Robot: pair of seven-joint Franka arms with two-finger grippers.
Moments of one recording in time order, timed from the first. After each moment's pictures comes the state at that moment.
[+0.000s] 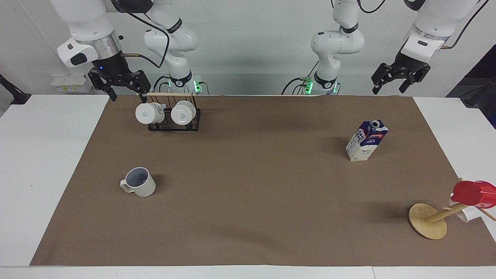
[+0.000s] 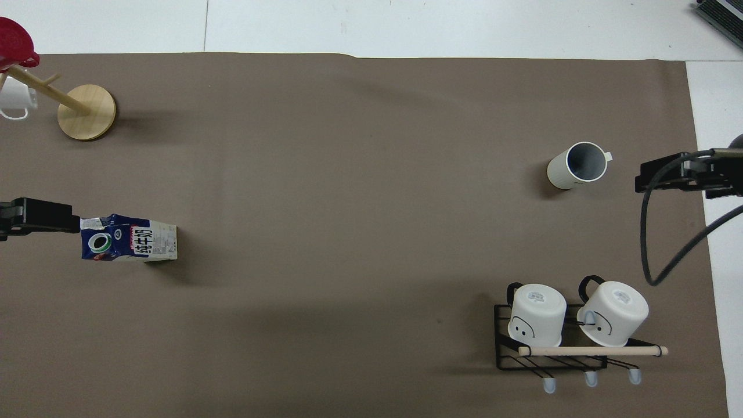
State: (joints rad) left arm -0.05 -0.17 -0.01 -1.71 -0.04 1.55 -0.09; right arm 0.00 -0.01 0.02 -1.52 0.00 1.54 0.12
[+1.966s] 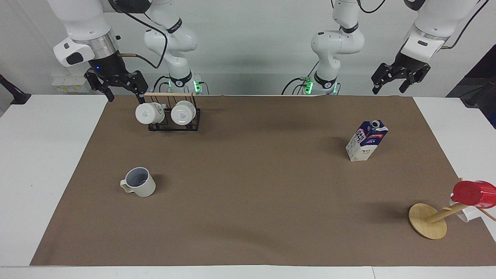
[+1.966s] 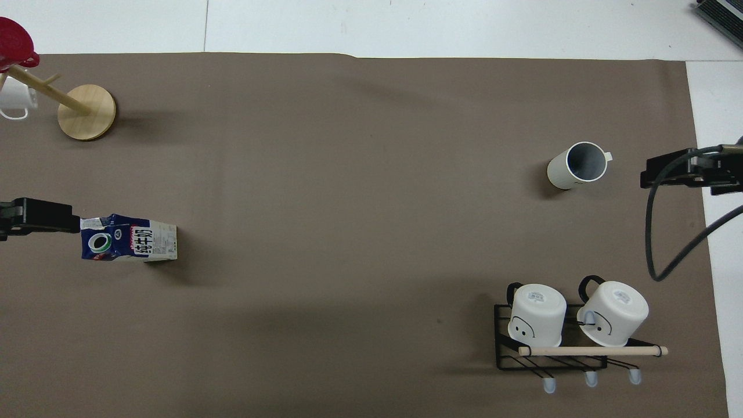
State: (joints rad) left arm -0.05 -0.17 -0.01 -1.71 -0.04 1.55 -0.09; right arm -0.01 -0.01 0.02 -1.52 0.00 1.56 0.12
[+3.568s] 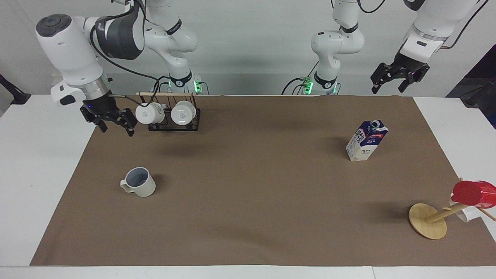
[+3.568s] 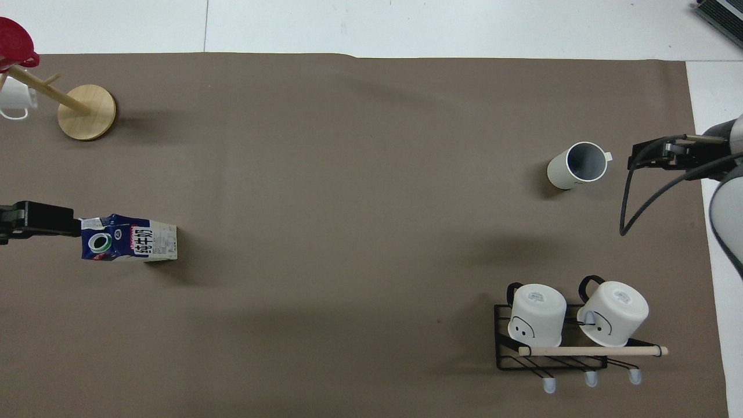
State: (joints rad) left arm -0.05 -0.17 -0.01 -1.71 -0.04 1.53 -0.09; right arm -0.10 0.08 0.02 -1.71 0.00 1.87 0.10
